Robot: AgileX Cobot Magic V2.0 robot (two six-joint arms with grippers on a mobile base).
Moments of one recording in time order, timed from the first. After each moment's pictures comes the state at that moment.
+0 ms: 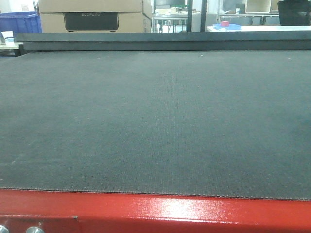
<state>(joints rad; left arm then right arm) 0.02 0.00 0.00 0.02 0.08 -0.06 0.02 0.00 0.00 0.11 0.04 -0.05</state>
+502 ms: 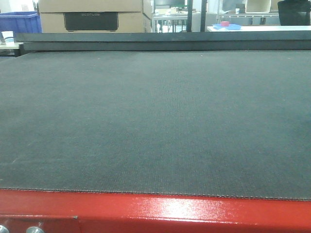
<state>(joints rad) 0.02 0.00 0.00 0.02 0.05 -0.06 0.02 0.00 0.00 0.11 0.04 -0.05</state>
